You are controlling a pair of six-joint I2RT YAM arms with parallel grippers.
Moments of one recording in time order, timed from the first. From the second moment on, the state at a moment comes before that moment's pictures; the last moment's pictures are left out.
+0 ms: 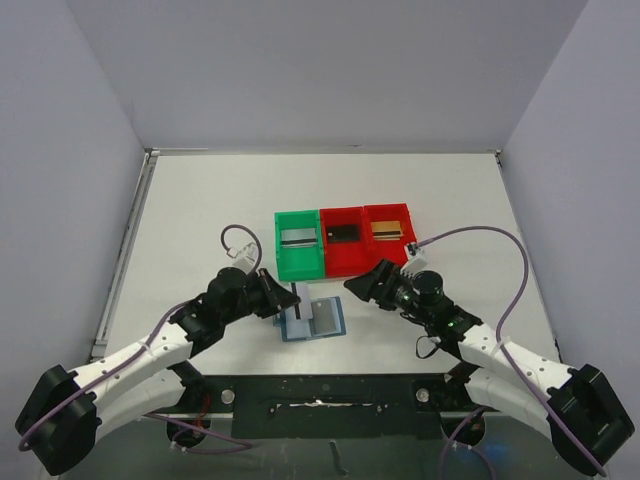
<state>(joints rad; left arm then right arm) -0.72 0.92 0.38 0.05 0.12 -1.03 0.64 0.91 0.27 0.27 -0.10 0.93</state>
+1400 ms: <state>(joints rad) -0.72 0.90 0.35 0.43 0.33 -1.12 0.64 1.17 0.36 0.78 -0.61 1.02</state>
